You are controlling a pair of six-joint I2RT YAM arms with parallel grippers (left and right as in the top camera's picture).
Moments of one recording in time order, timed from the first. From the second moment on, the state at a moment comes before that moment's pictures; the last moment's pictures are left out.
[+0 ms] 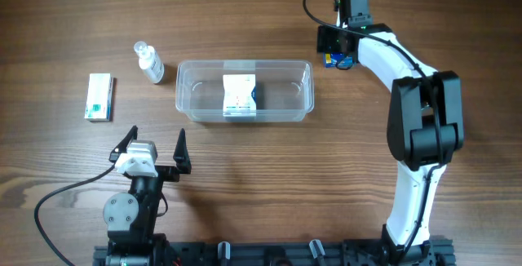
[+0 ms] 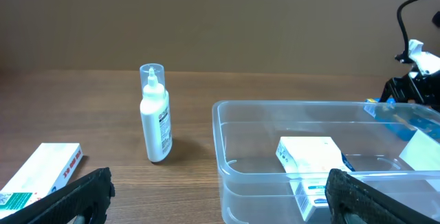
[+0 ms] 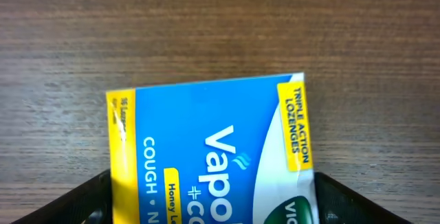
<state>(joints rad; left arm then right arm) 0.00 0.01 0.03 -0.10 0.09 -0.06 0.16 2.23 1.58 -0.36 0.10 0.13</state>
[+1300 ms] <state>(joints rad) 0.00 0.01 0.03 -0.10 0.09 -0.06 0.64 1.54 1.58 -0.88 0.00 0.68</state>
